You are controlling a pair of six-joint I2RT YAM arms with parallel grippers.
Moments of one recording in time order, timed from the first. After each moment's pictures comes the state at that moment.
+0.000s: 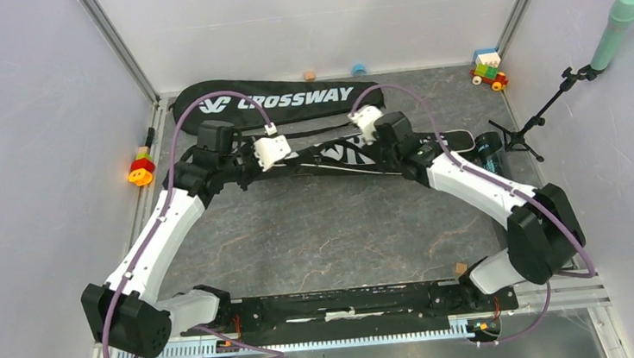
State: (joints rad) left arm -0.36 1.20 1.12 -0.69 0.35 0.82; right arm 0.60 1.45 1.03 -0.25 0.06 -0.18
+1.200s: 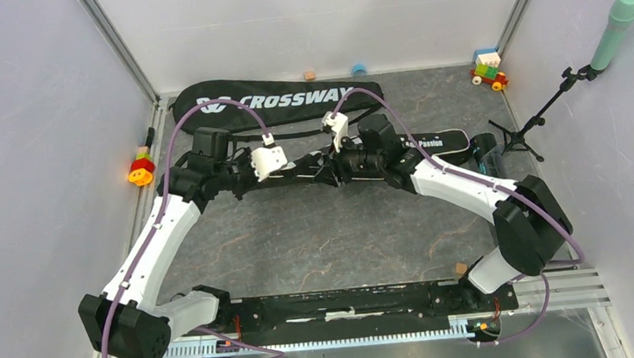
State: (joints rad) left arm -0.33 1.15 1.10 -0.79 0.40 0.88; right arm 0.67 1.52 1.03 0.05 -0.50 0.03
